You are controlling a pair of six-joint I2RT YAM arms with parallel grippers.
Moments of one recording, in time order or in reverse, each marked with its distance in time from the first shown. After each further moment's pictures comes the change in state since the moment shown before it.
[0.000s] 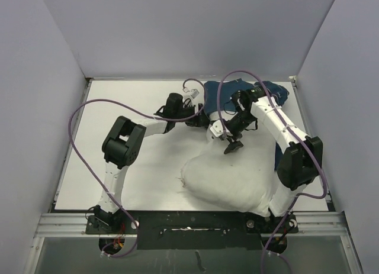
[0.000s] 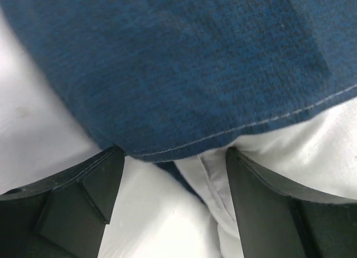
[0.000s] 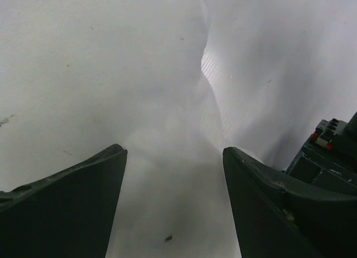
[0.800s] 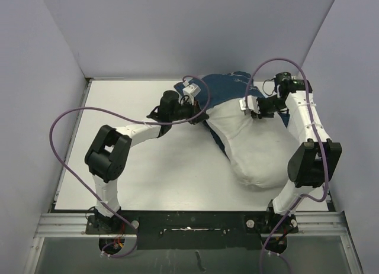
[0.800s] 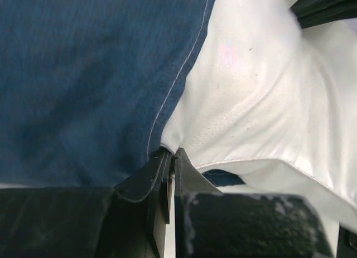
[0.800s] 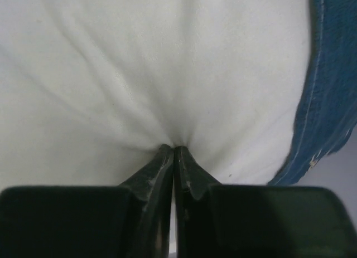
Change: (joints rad) left arm -0.058 -0.229 -0.139 0.077 -0.082 0.223; right arm -0.364 -0.003 0.057 0.303 0.234 0.199
